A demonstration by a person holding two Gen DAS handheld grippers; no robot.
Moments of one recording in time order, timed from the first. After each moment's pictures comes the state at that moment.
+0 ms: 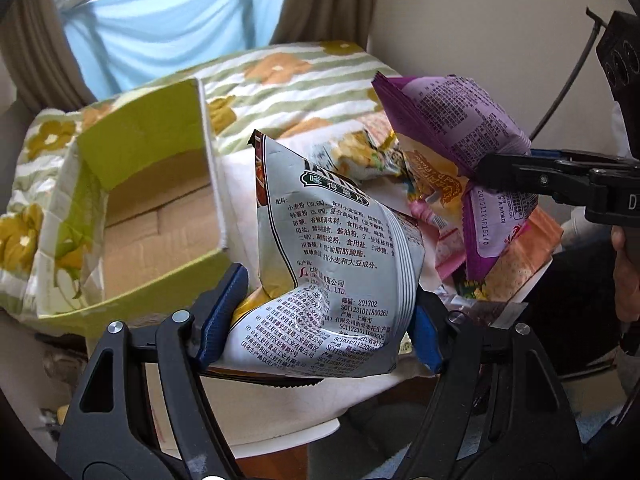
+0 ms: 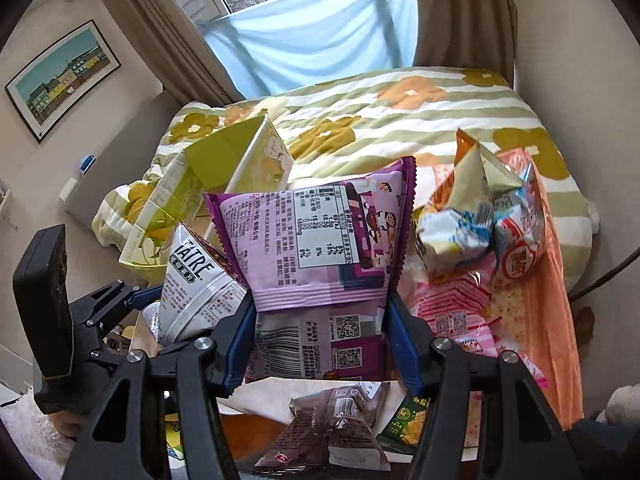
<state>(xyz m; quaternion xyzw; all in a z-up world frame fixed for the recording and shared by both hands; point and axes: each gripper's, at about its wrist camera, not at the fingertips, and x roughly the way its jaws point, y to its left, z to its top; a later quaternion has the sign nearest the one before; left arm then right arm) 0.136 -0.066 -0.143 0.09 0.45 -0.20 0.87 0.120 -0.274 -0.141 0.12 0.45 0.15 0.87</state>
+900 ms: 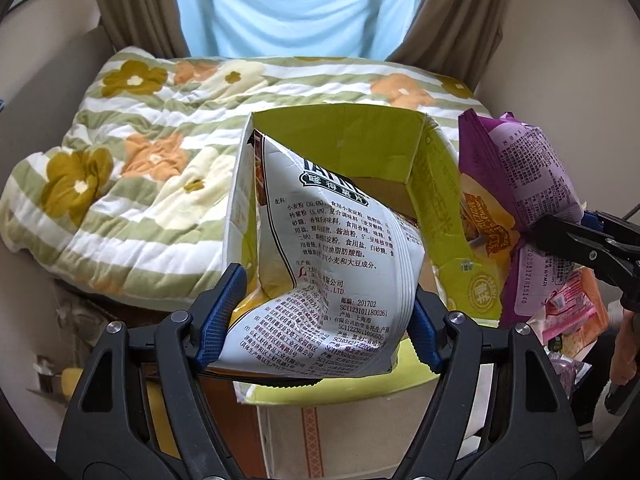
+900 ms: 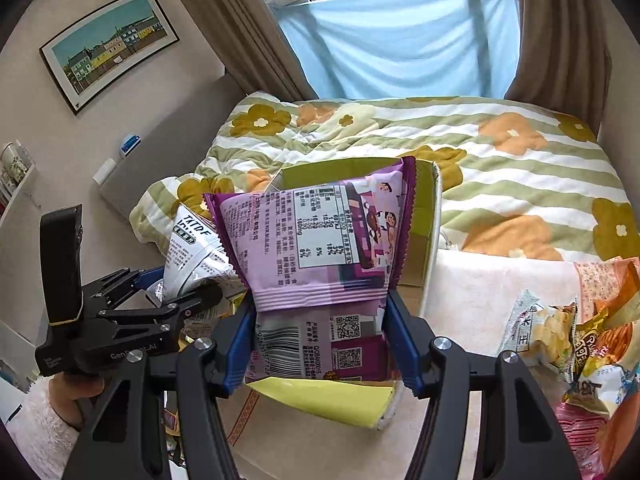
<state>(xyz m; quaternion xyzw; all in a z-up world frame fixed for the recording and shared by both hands) 0.266 0.153 -0.136 0.00 0.47 -0.09 0.88 0.235 -0.075 -0.105 0.09 0.44 0.24 0.86</state>
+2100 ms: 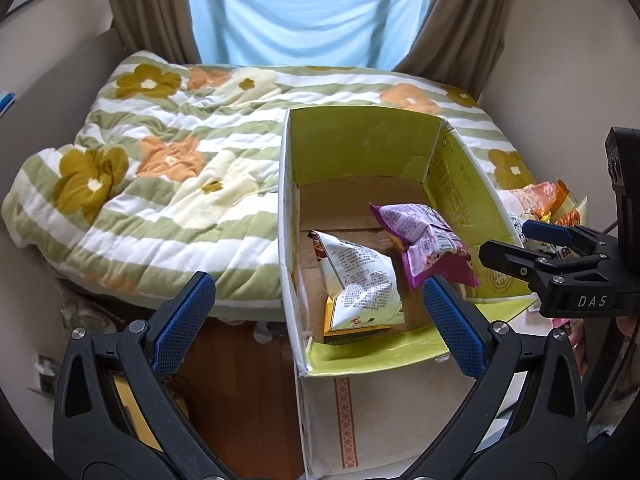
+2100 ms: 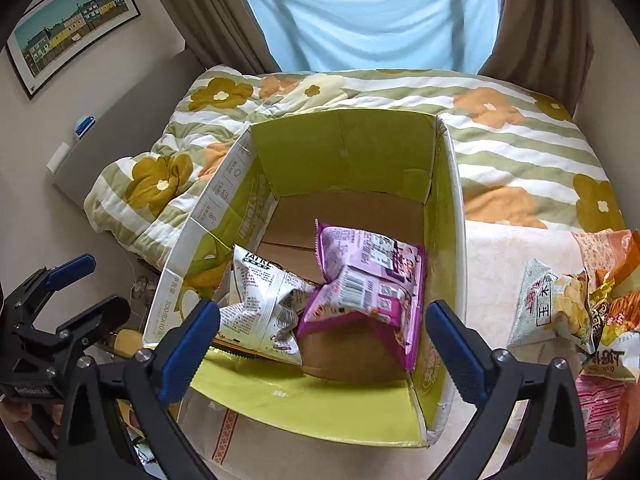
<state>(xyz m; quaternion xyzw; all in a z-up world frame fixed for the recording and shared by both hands) 0.233 0.197 -0.127 -0.01 0.45 -0.08 0.89 0.244 -0.029 -0.152 0.07 0.48 0.16 0.86</state>
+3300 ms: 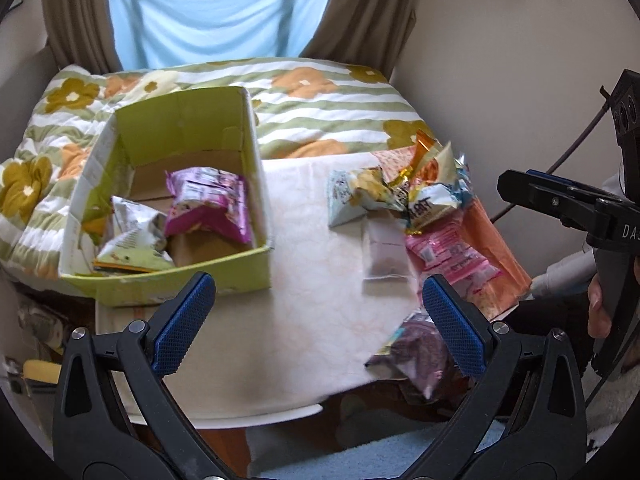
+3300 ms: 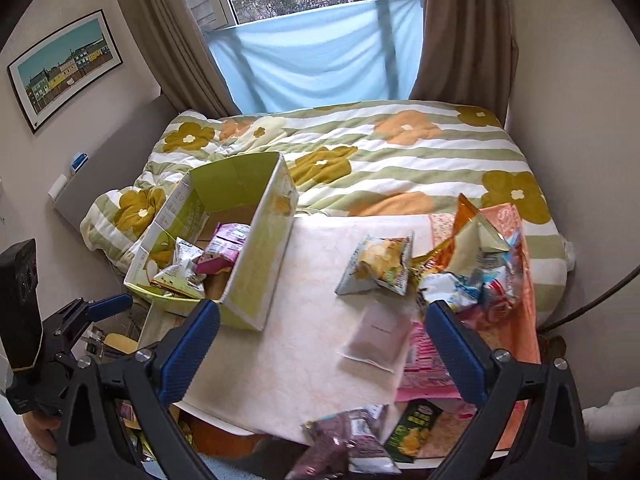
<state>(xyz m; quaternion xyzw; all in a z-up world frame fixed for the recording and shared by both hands) 0.120 -0.045 -0.109 -0.01 0.46 -0.18 0.87 0.121 -0.252 -0.085 0.08 0.44 0.12 0.89</state>
